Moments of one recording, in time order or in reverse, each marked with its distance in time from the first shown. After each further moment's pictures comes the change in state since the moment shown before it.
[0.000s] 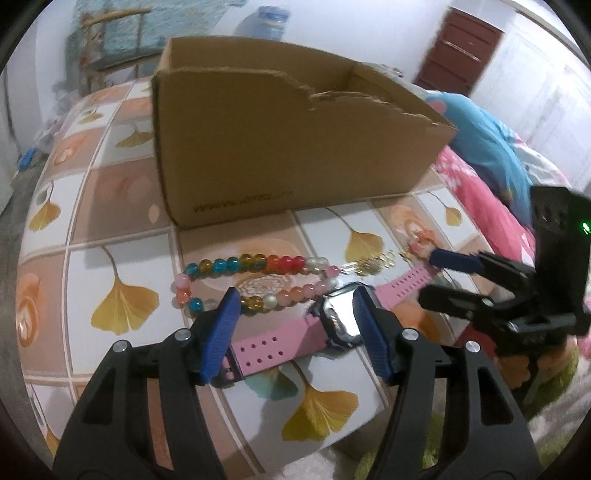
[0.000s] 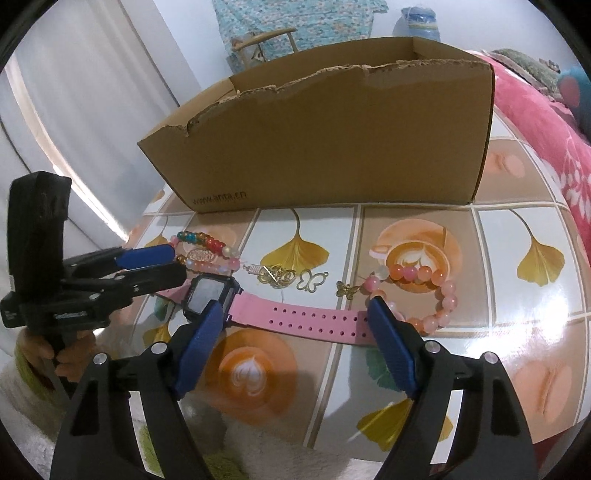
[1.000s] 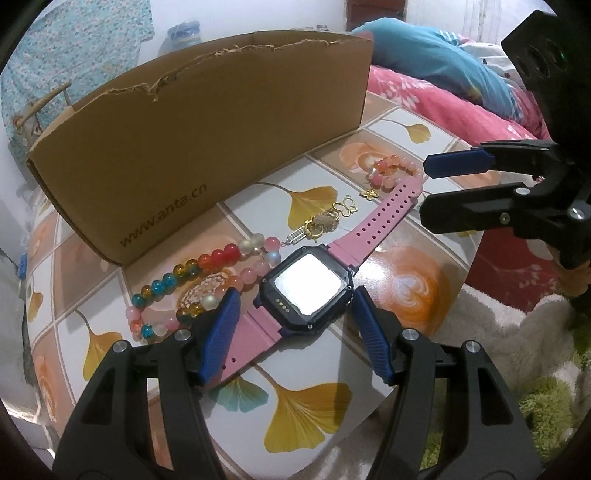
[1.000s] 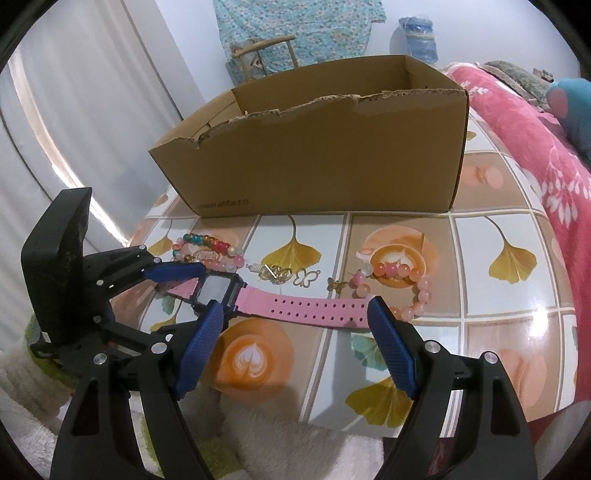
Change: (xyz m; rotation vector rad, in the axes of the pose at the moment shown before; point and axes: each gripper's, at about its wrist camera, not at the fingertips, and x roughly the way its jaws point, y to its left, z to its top) left arm 0.027 -0.047 -0.016 0.383 0.058 0.059; right arm -0.028 0.005 -0.004 -0.006 -0.028 -0.032
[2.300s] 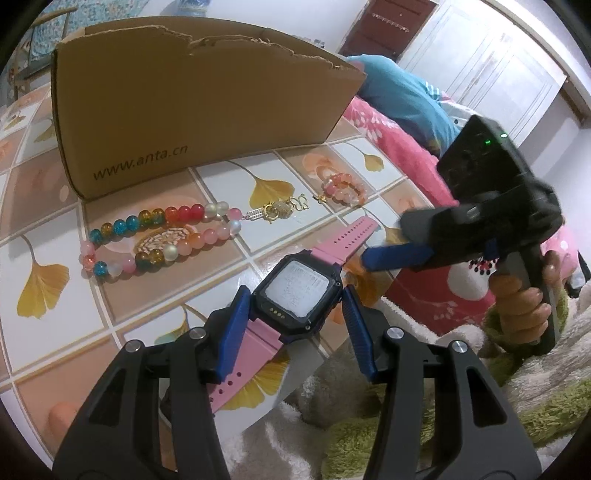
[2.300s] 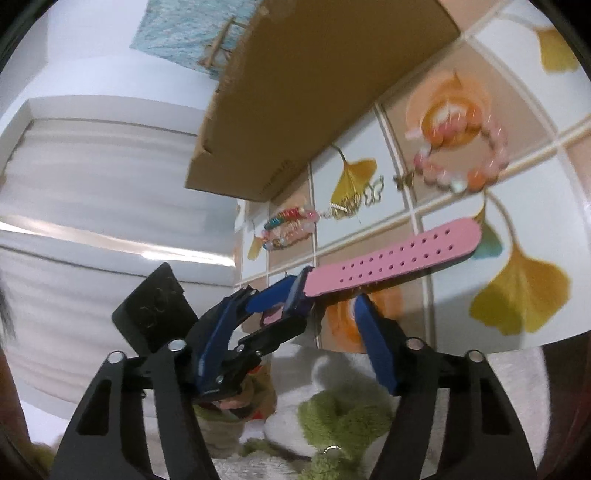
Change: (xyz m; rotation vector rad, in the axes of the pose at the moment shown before) left arm -0.018 0.021 -0.019 -0.245 -0.034 -0.334; right arm 0.033 -0.026 -0.027 0.586 0.217 0.517
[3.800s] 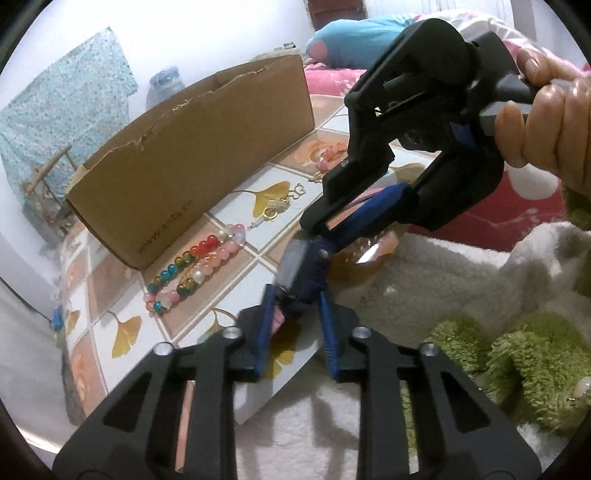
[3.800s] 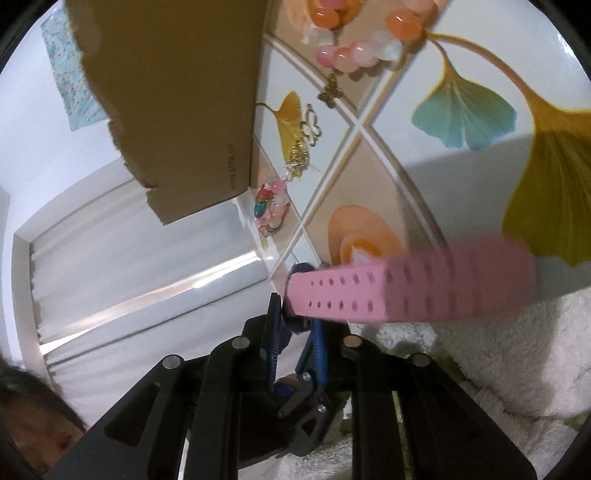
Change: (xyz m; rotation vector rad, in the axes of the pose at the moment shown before) left arm -0.001 -0.073 -0.036 0.458 -0.018 0.416; right arm 0.013 -0.049 -0.001 0.464 0.144 0.188
